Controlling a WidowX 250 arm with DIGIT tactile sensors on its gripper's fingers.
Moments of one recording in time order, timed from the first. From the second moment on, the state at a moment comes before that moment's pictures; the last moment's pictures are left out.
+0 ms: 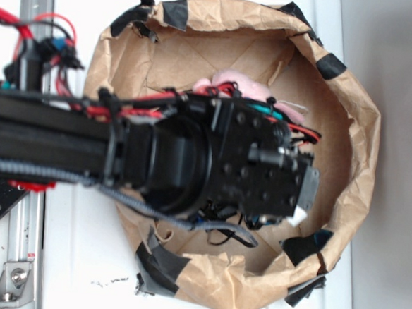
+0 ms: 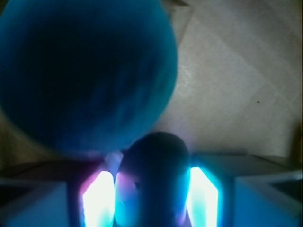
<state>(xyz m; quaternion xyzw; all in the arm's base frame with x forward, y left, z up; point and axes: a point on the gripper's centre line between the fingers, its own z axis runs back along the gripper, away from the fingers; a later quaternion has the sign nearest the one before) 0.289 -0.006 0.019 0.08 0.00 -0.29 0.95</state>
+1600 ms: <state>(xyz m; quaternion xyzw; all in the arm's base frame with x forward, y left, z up) 0.237 0.020 0.162 0.06 -0.02 0.22 0.97</state>
